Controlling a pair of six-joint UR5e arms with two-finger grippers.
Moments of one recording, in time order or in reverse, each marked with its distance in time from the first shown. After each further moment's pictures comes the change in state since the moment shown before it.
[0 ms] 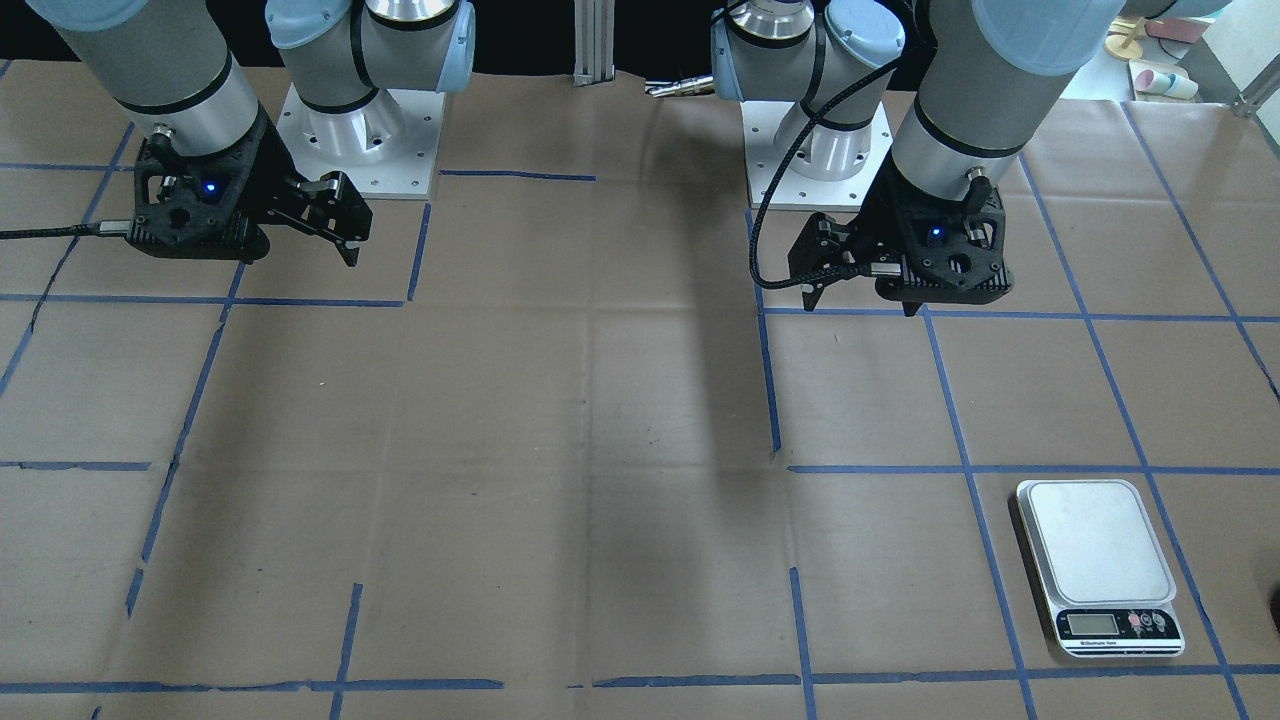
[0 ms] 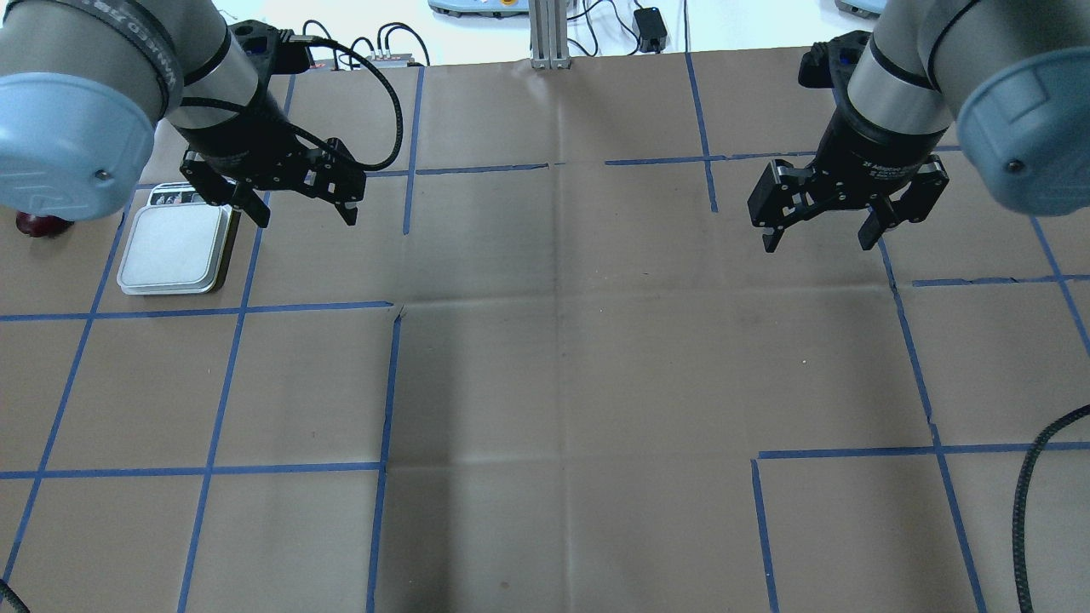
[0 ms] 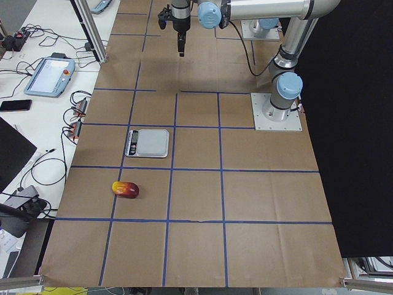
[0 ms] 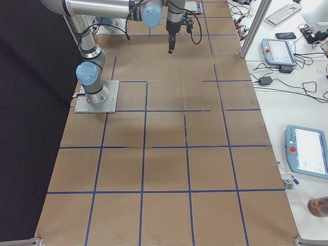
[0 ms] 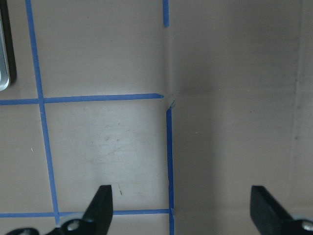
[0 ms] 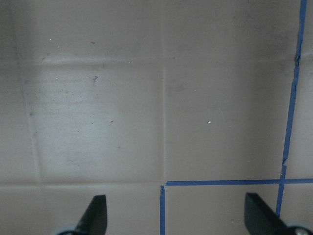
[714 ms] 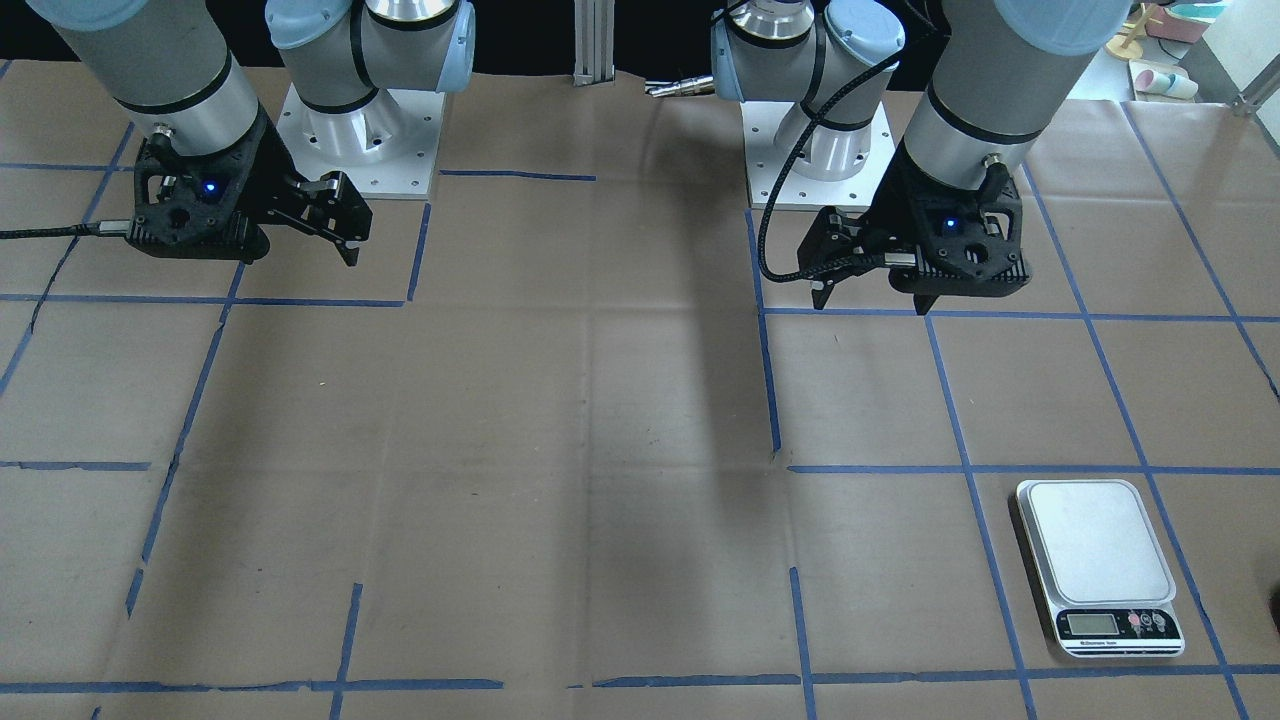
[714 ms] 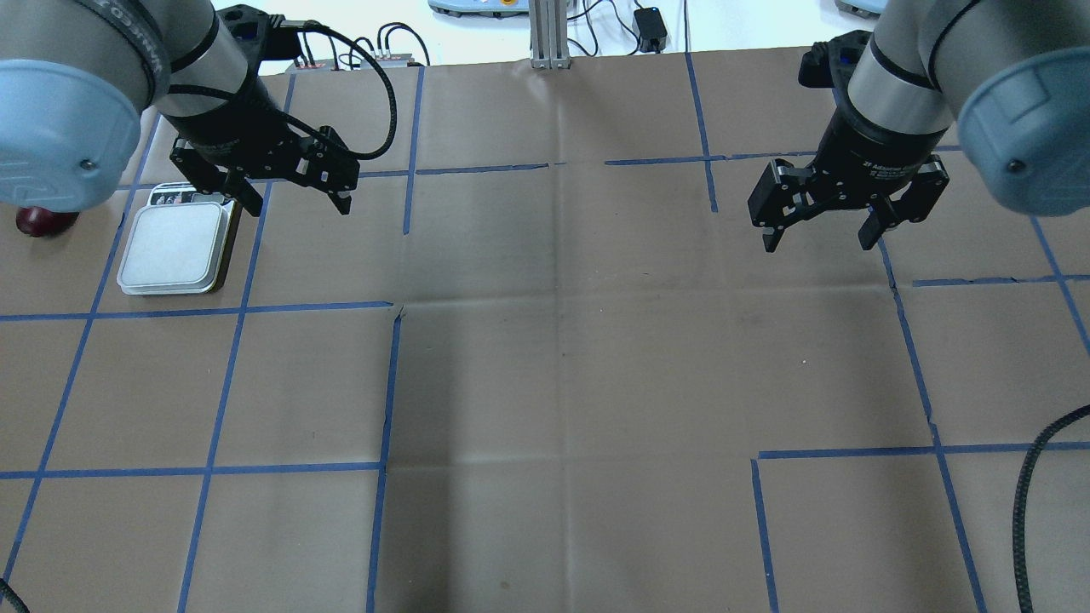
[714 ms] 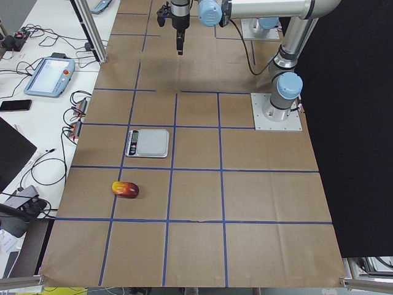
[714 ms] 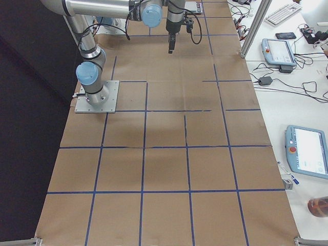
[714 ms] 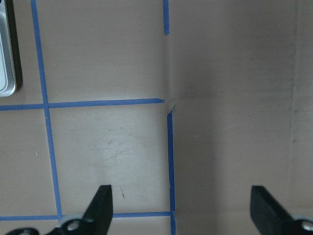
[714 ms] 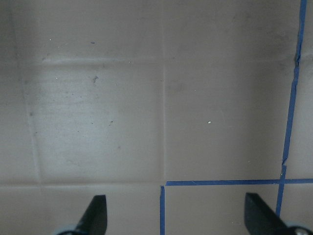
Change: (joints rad) left arm 0.022 0.000 0.025 0.000 -0.002 0.022; right arm 0.000 0.000 0.000 0.000 0.000 0.000
